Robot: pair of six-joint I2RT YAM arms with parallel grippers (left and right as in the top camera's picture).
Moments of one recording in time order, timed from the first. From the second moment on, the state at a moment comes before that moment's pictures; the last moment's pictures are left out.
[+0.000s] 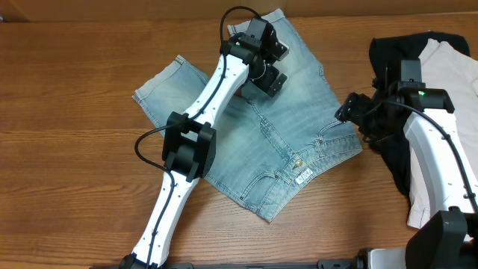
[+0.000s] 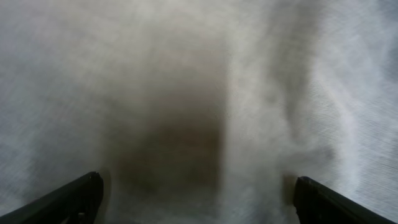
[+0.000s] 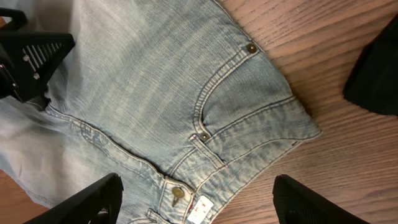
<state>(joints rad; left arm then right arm) -0.46 2.72 2.58 -0.99 0.19 0.21 -0.07 1.58 1.28 -0.99 -0.26 0.41</state>
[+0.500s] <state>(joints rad) -0.39 2.75 2.62 -1.28 0.03 -0.01 -0.07 1.58 1.28 -0.98 -0.26 0.39</state>
